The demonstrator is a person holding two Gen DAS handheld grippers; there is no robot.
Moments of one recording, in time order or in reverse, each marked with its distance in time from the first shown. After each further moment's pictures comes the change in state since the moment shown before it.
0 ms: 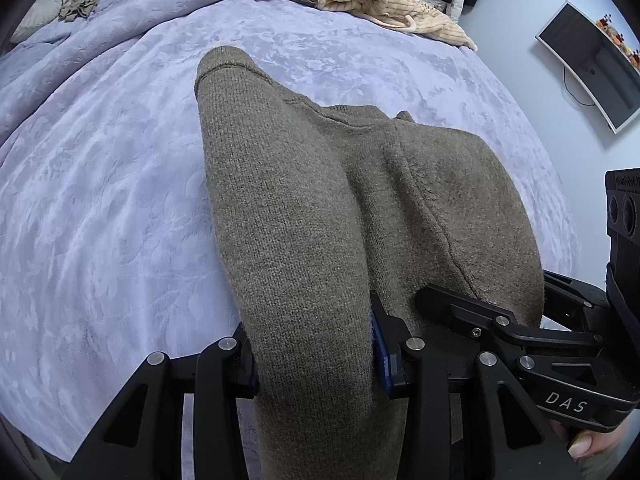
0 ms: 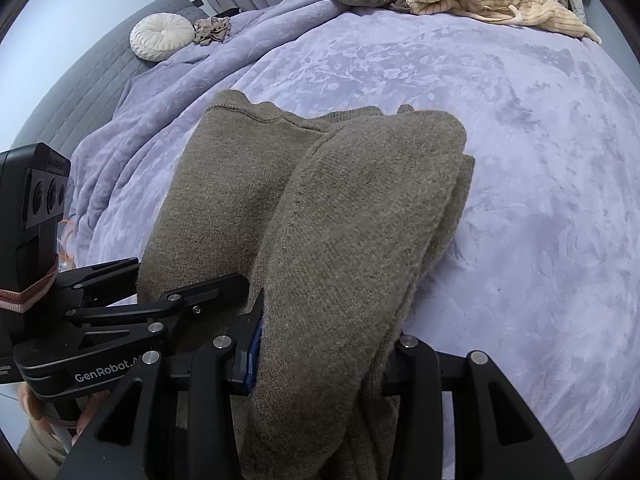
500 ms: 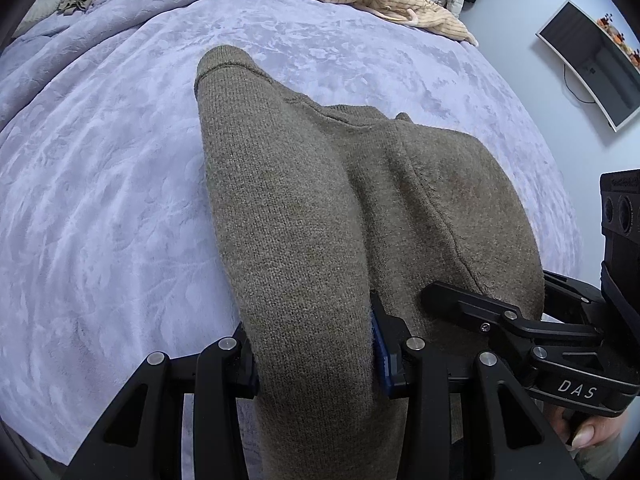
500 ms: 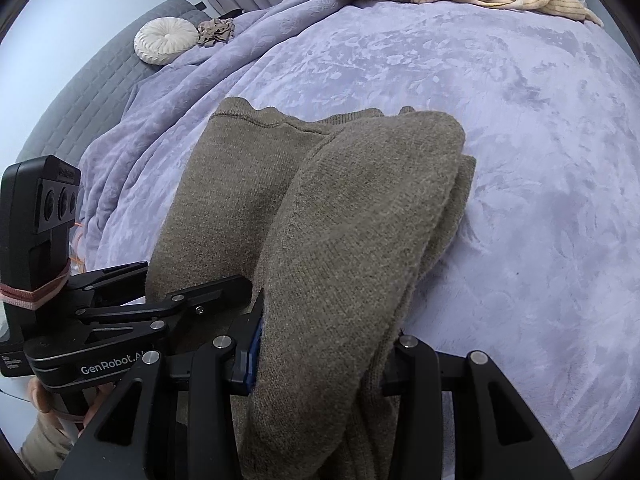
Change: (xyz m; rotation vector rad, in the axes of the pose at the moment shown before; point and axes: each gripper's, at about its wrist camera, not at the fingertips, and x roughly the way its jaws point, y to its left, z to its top) left arm 0.011 0.005 -0.009 -0.006 0.014 -0.010; right arm 0.012 -0.012 -0.010 0.028 0.000 0.059
